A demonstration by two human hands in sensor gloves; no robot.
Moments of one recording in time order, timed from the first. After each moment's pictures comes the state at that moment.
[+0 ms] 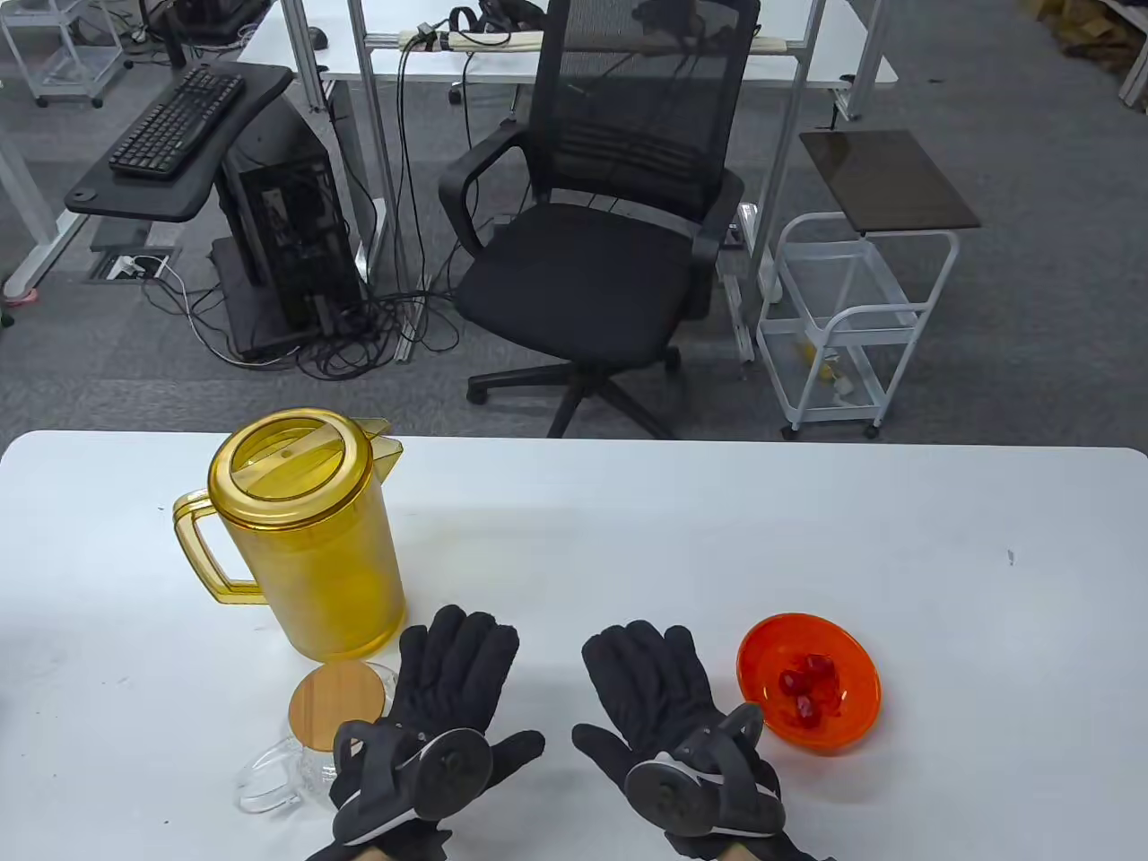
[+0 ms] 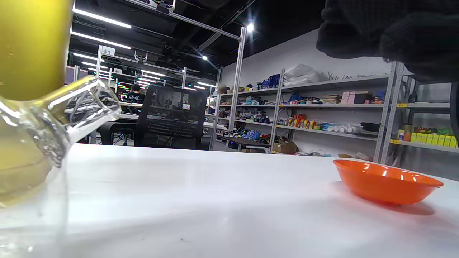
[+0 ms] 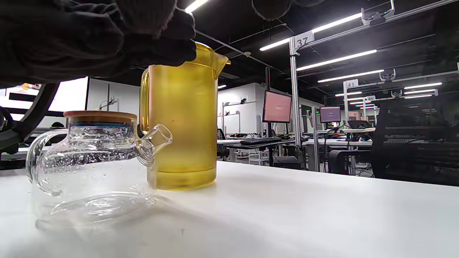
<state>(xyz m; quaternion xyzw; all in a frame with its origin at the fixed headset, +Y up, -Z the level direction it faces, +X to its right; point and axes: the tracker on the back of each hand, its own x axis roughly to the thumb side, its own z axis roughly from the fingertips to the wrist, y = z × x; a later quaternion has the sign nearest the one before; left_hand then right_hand) -0.147 -0.684 -0.268 0.09 -0.19 0.08 0.97 0.078 -0.684 -0.270 0.32 -0.18 0.92 0.10</state>
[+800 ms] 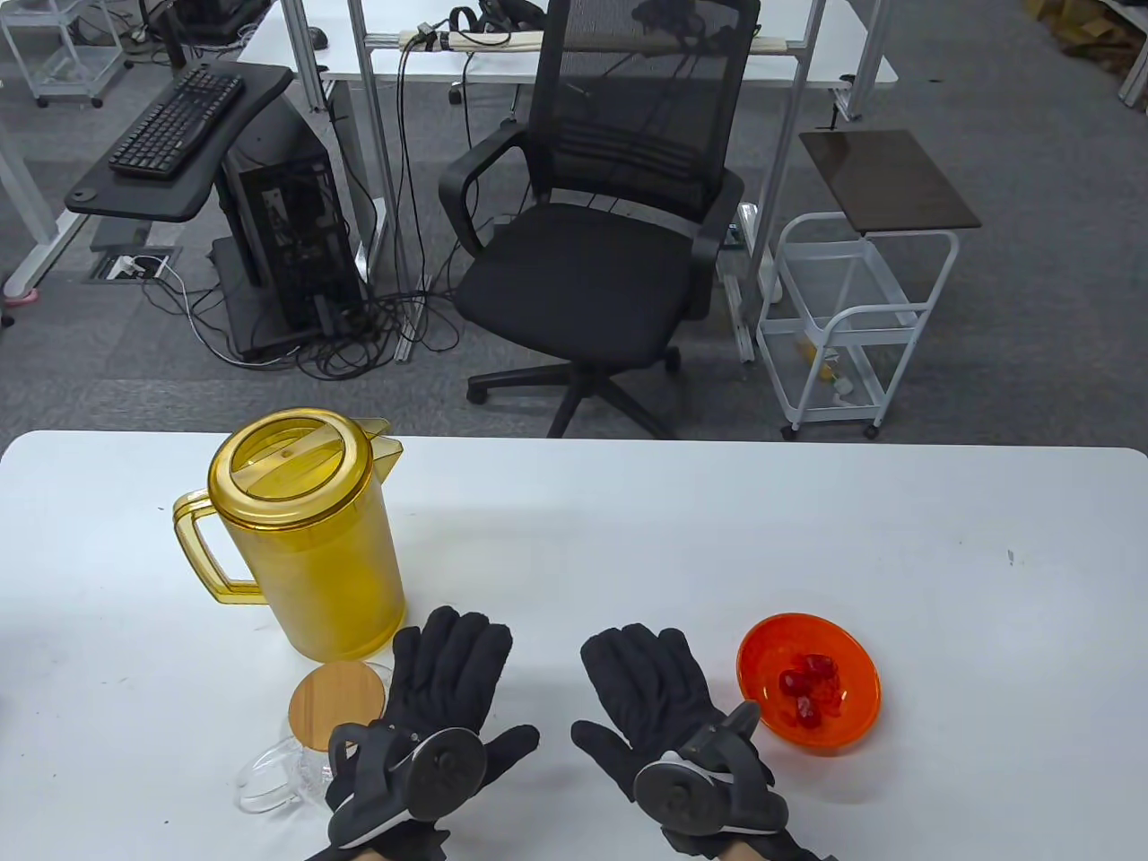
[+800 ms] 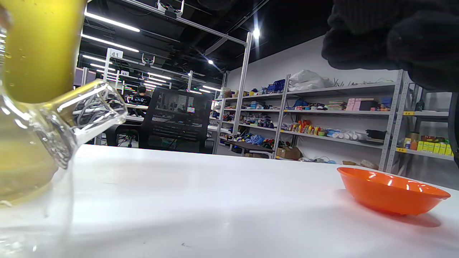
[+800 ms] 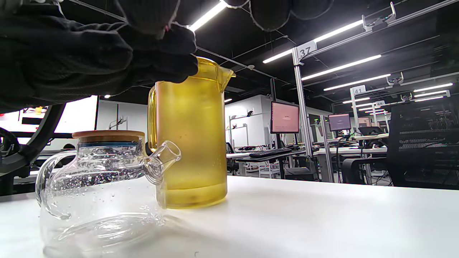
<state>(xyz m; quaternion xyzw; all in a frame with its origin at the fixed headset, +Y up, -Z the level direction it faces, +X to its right) -0.151 -0.684 -0.268 0.10 -0.18 0.09 0.97 0.080 -0.684 -0.272 0.33 -0.20 0.91 0.13</state>
